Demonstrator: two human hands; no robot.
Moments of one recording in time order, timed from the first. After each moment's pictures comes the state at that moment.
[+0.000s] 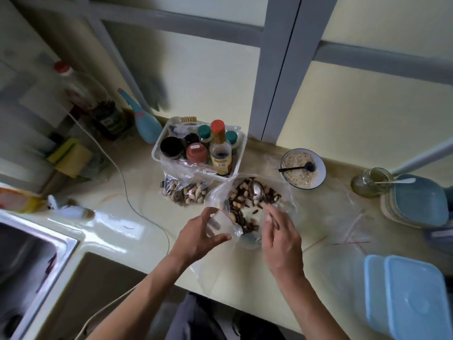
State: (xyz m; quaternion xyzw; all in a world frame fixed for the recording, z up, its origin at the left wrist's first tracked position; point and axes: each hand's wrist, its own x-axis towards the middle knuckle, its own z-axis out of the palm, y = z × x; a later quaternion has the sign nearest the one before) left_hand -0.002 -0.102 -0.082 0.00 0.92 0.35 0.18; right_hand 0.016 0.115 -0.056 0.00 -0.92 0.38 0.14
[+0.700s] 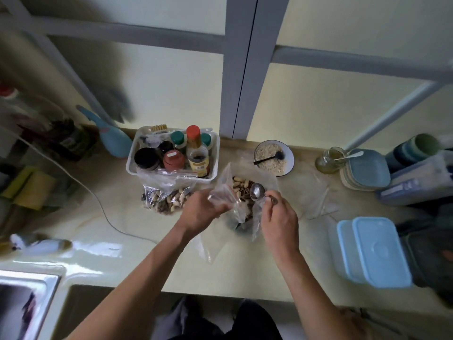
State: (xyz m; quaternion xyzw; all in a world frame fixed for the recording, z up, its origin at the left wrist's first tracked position) left_hand -0.061 -0.081 -0.029 0.05 0.84 0.49 0.23; right_hand 0.007 0.115 -0.040 -0.18 -0.93 0.28 0.13
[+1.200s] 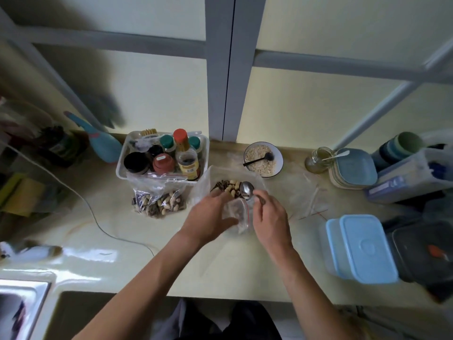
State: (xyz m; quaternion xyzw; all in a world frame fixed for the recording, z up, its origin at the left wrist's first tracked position) left_hand -0.047 -0.040 -0.011 0.21 0.93 0.26 0.16; right_hand 0.007 0.135 -0.042 -0.11 -0.94 0.30 0.12
